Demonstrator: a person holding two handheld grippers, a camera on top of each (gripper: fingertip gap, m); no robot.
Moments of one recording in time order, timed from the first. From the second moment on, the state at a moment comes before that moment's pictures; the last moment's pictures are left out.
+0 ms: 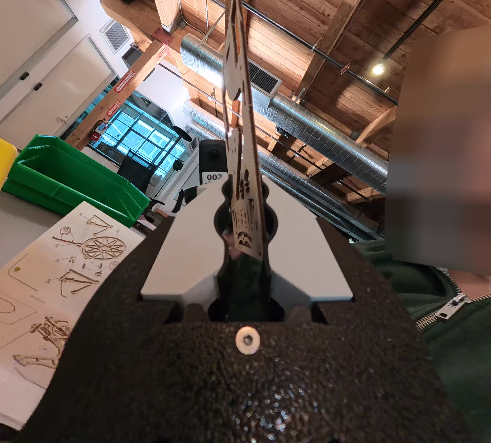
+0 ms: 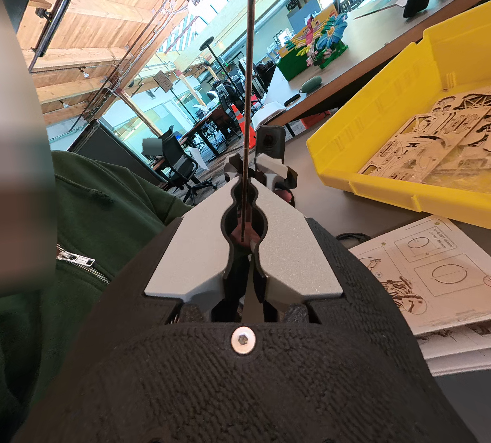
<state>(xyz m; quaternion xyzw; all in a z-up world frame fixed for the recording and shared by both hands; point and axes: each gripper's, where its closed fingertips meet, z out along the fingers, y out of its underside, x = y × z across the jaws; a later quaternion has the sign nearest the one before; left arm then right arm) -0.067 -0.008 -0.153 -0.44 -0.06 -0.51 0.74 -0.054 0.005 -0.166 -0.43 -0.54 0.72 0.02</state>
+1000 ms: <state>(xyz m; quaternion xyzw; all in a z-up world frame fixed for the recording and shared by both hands) -0.089 -0.013 -0.154 -0.41 -0.10 -0.49 0.76 -0.057 0.023 -0.166 -0.44 -0.52 0.73 0.05</state>
